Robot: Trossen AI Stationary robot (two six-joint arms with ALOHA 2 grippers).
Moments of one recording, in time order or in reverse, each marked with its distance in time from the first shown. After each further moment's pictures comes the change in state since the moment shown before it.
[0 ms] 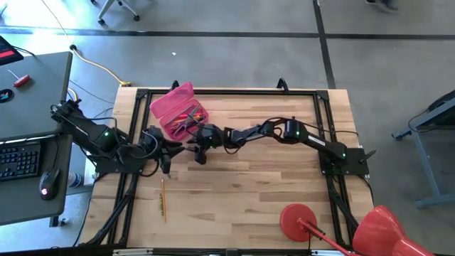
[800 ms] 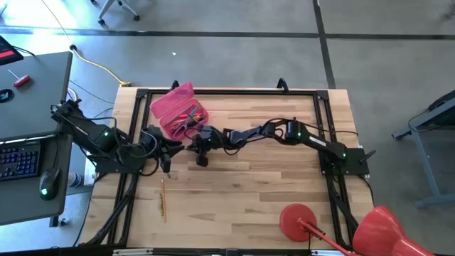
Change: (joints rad) left arm 0.000 -0.002 0.000 0.009 -0.023 0.000; right arm 0.040 -0.012 0.002 -0.108 0.004 -0.092
